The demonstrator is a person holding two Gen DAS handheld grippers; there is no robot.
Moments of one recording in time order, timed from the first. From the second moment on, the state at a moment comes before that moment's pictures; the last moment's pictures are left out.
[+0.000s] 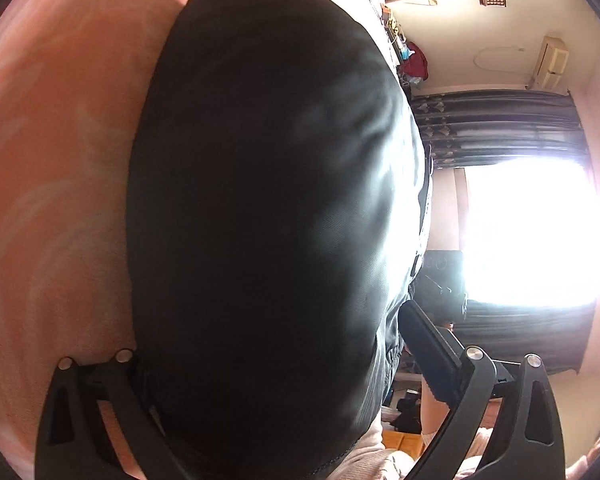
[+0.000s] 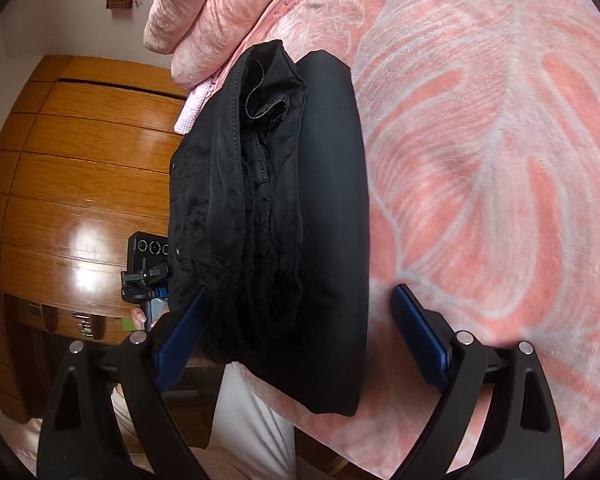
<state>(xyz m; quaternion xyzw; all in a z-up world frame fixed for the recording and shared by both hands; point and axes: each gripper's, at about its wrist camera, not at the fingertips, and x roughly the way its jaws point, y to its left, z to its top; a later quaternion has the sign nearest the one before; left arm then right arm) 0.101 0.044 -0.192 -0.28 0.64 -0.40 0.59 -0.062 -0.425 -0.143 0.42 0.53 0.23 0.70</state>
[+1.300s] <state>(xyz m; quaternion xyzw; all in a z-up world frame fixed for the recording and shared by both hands) 0.230 -0.046 -0.172 -0.26 0.56 -0.36 0.70 0.077 -0.501 -0.138 0.38 0.47 0.16 0.78</state>
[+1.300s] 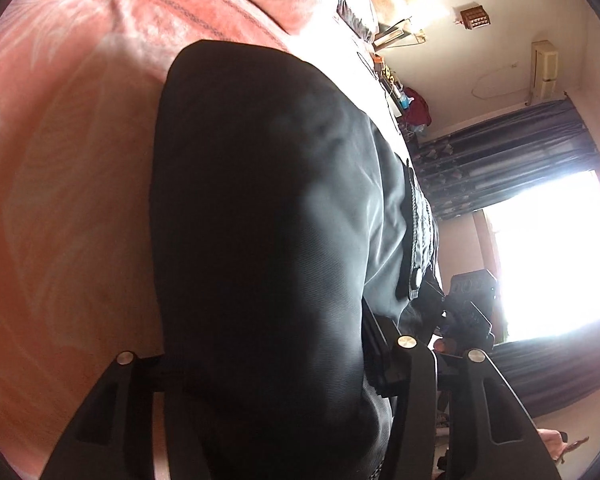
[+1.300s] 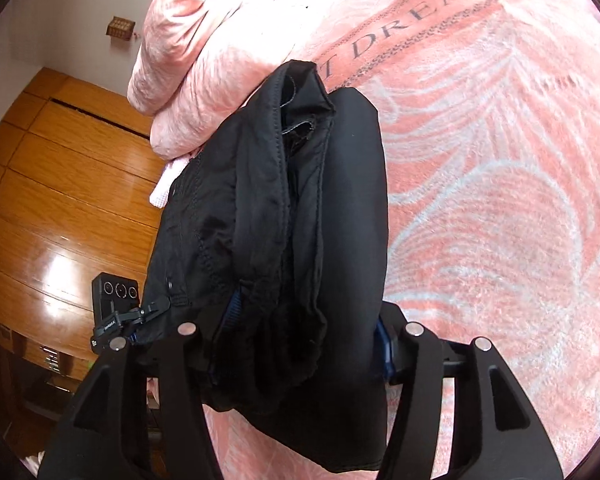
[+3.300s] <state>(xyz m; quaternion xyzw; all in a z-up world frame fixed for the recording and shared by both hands) 0.031 -0.044 -0.017 0.02 0.46 -0.12 0.88 -0.095 -0.359 0.028 0.08 0.47 -0.11 0.87</state>
